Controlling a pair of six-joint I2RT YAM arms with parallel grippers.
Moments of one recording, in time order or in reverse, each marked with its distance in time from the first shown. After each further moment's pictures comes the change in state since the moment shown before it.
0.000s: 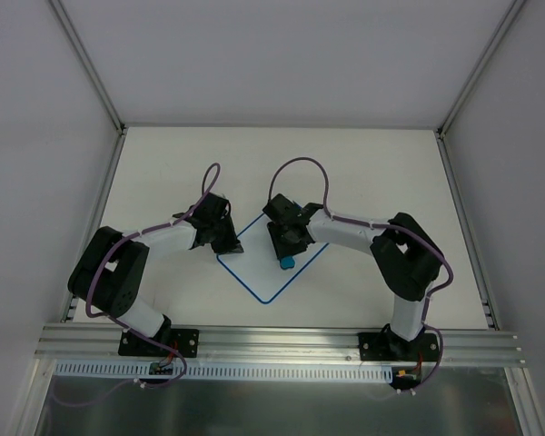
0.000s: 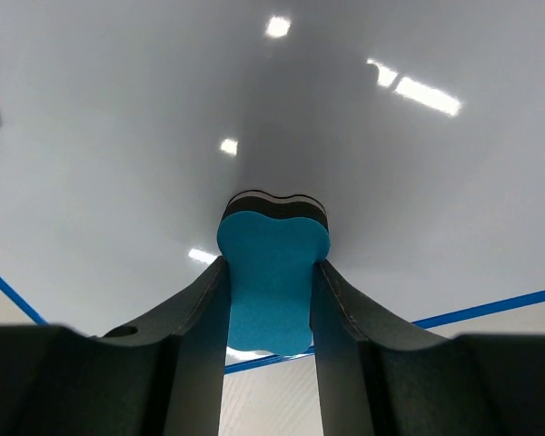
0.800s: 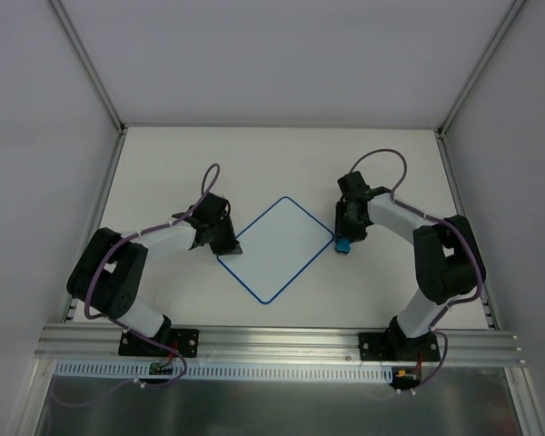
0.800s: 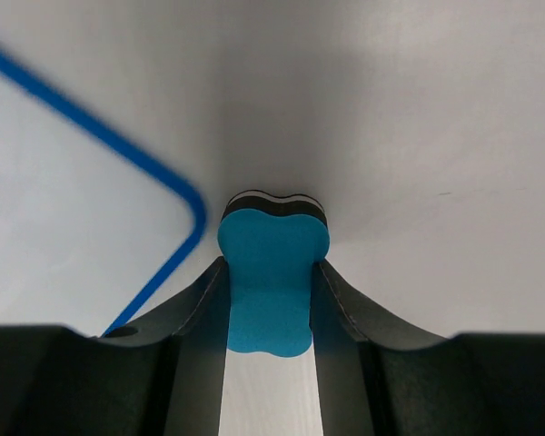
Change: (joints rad) left arm 0.000 -0.008 0.002 -0.014 0.000 0.003; right arm -0.457 -0.174 -0.180 -0.039 -0.028 -0.063
